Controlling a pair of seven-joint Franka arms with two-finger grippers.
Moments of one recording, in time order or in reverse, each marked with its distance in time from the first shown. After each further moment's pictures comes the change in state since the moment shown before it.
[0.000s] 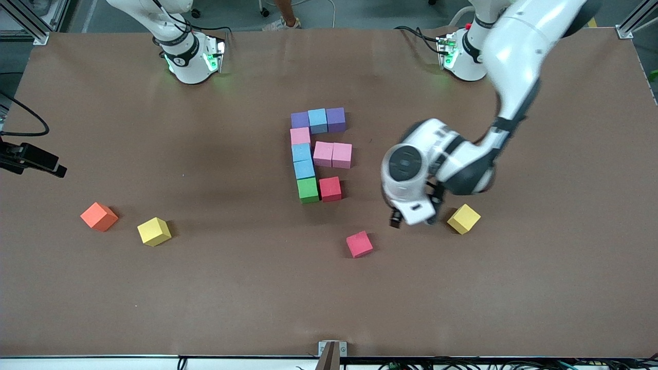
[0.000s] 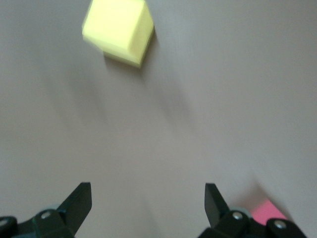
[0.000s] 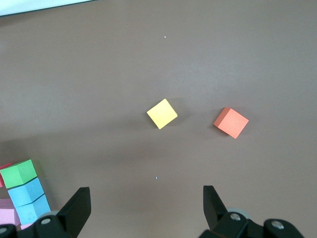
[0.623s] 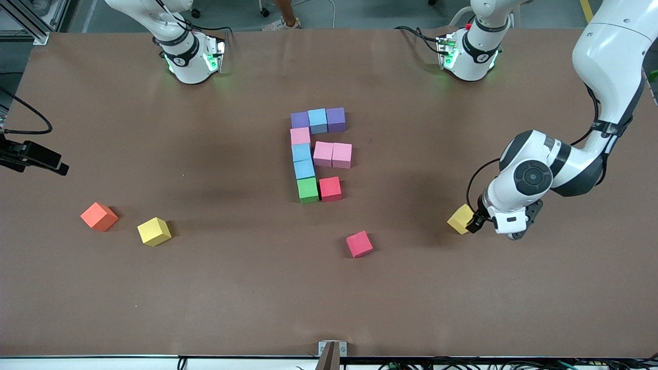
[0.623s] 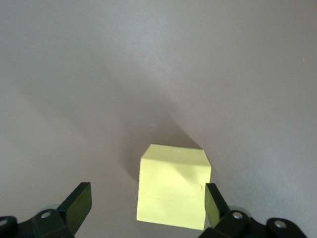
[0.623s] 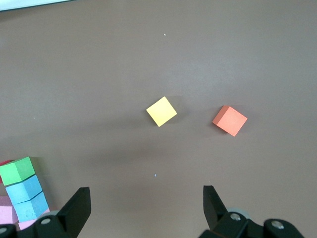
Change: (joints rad) left arm 0.489 -0.043 -0.160 -0.343 0.153 0.289 0.388; right arm 0.079 -0.008 -0.074 0.000 0.000 -0.014 -0.007
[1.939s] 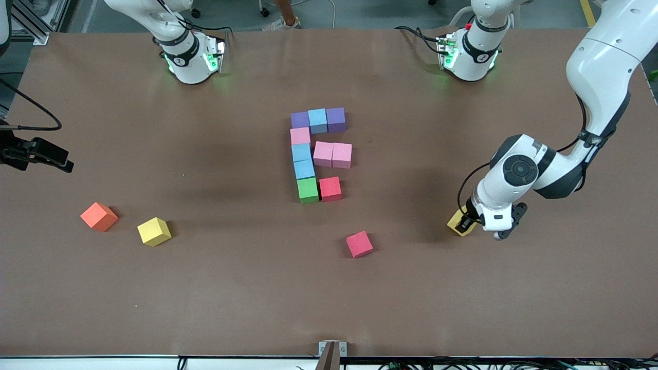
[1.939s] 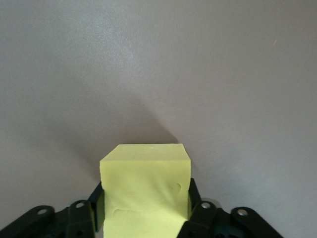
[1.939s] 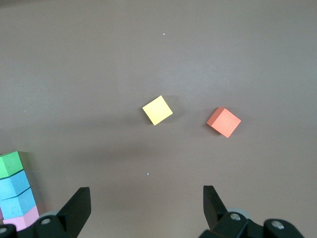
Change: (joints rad) left arm 0.006 0.069 0.000 -0.024 0.114 0.184 -0.150; right arm 0.031 -0.010 0.004 -0.013 -0.052 0.002 -0.009
